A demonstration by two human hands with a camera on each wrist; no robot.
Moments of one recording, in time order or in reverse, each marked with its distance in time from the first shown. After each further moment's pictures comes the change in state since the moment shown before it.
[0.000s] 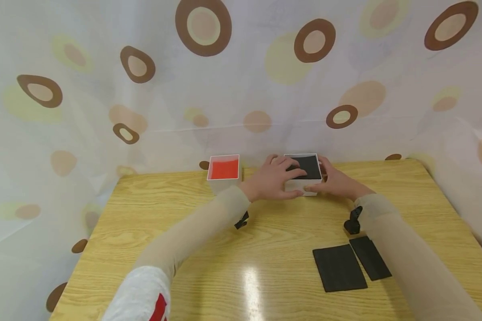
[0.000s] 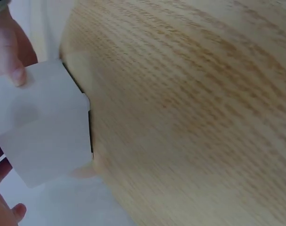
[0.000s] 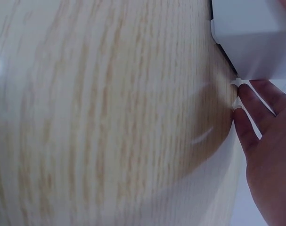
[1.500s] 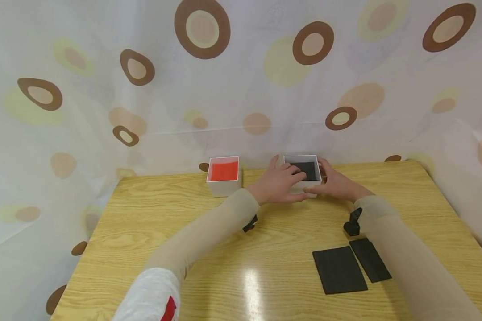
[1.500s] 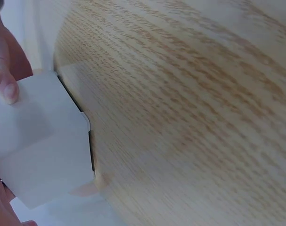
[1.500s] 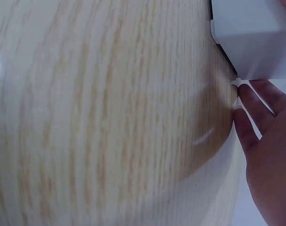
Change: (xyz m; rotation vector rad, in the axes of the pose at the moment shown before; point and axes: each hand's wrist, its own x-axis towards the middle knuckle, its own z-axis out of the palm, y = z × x) left_hand 0.015 0.015 0.009 0.048 -0.081 -0.088; right_hand 0.000 0.000 0.001 -0.038 0.016 0.004
